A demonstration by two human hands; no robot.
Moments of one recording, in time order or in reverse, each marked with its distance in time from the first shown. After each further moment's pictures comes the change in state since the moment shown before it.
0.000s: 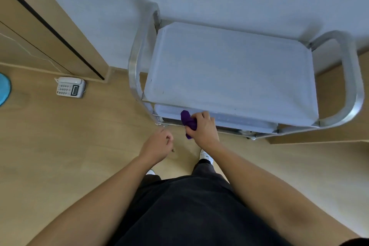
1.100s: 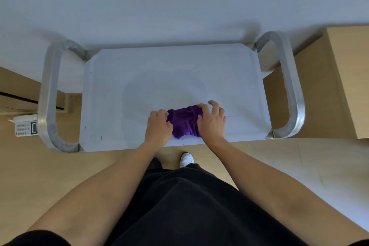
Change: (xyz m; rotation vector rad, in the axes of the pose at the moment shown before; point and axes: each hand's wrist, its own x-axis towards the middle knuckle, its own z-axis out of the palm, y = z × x) left_hand 0.196 0.212 0.040 0.009 0.079 -0.052; right_hand 0.102 0.162 -0.155 -0.107 0.232 0.282
